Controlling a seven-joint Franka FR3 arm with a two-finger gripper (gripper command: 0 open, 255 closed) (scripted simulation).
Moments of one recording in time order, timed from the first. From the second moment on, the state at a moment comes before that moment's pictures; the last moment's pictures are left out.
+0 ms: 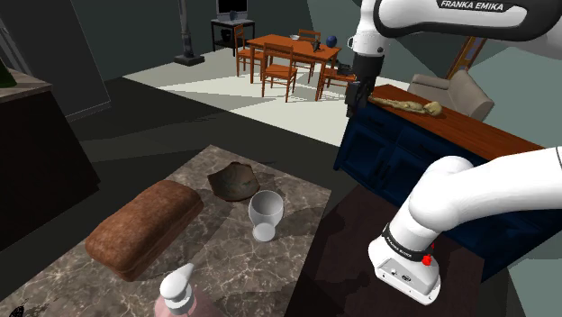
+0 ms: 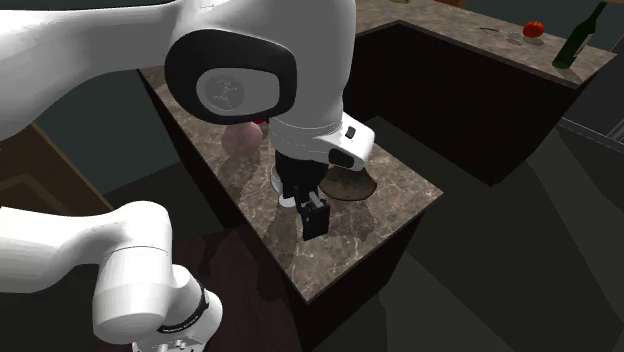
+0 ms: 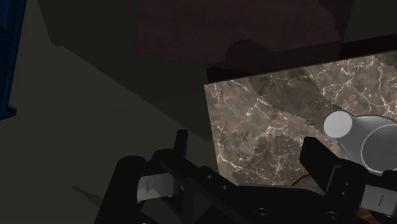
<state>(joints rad) -0.02 -0.76 -0.07 -2.38 -0.07 1.54 -0.16</state>
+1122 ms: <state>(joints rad) 0.12 -0.64 0.19 -2.61 0.10 1.93 0.09</state>
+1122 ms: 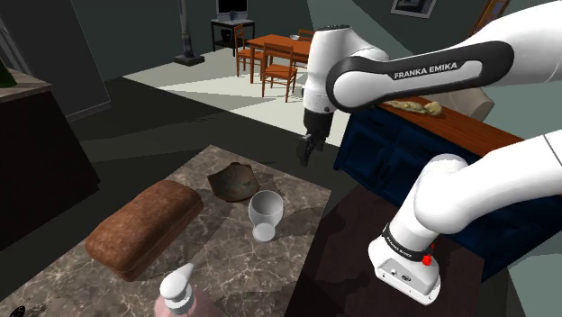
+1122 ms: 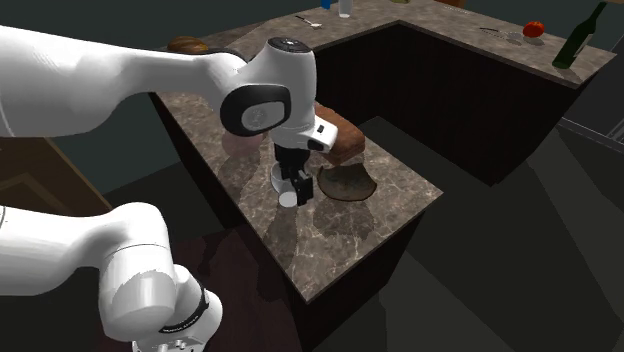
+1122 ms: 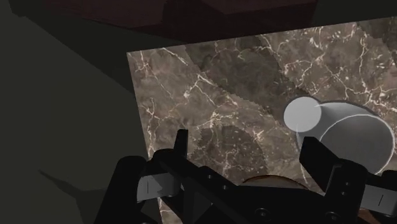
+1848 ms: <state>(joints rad) 0.18 -0.33 0.40 -2.59 0.13 2.26 0.29</state>
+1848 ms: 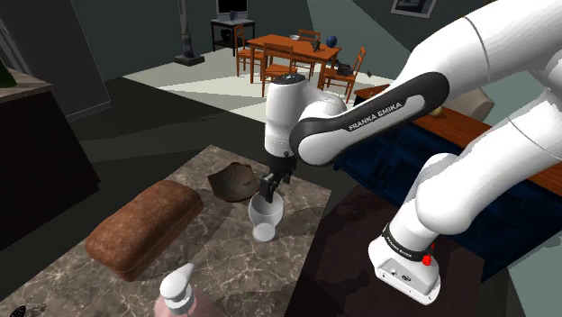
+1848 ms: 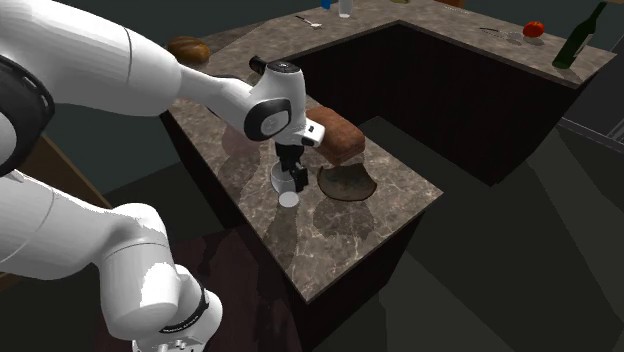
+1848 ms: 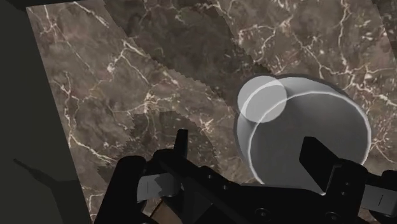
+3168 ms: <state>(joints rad) 0.17 -0.24 0.42 -2.63 0.11 2.39 0.32</state>
